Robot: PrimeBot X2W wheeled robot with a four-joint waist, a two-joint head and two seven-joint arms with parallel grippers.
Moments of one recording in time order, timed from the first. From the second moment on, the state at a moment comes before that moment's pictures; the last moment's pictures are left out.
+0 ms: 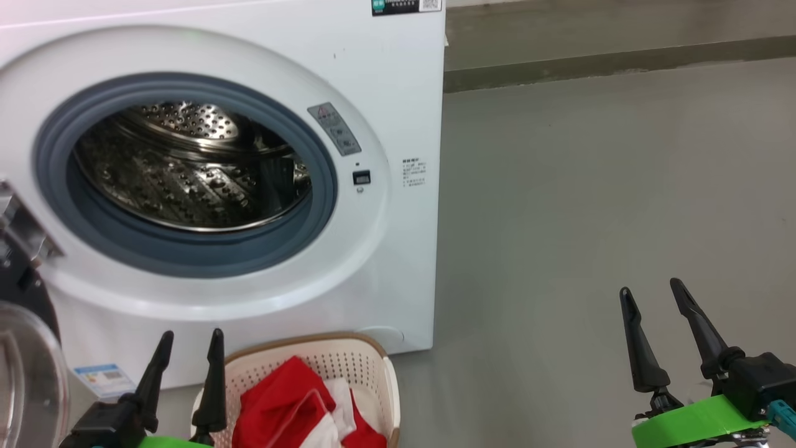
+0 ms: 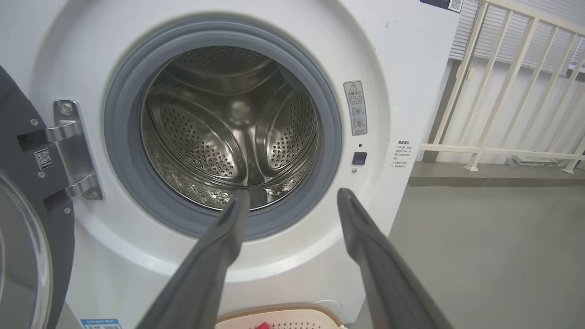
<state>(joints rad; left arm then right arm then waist) -0.06 0.05 0.06 0.24 -0.24 -0.13 -0.25 0.04 -0.05 -0.06 0.07 0.19 0.12 -0.26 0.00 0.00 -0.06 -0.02</state>
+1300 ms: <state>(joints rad) -0.04 0.05 0.06 0.21 -0.20 -0.12 -0.25 0.06 -0.05 -0.05 0.08 0.19 0.12 -0.26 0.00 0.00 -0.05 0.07</state>
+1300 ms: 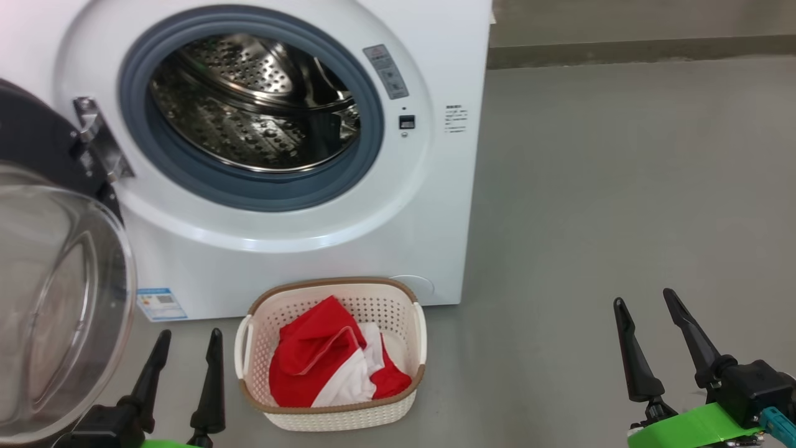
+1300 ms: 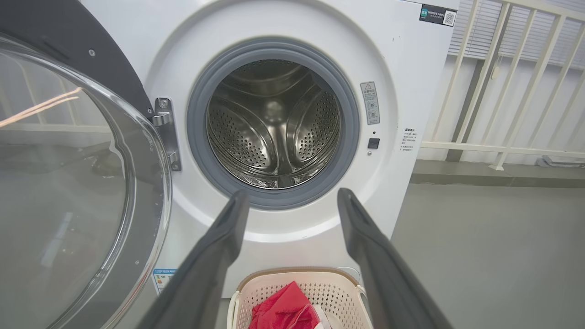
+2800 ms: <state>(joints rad) -0.04 0.05 0.08 0.15 -0.17 -0.05 -0.25 0.03 -0.05 0.00 0.08 0.20 0.12 -0.26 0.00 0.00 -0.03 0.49</state>
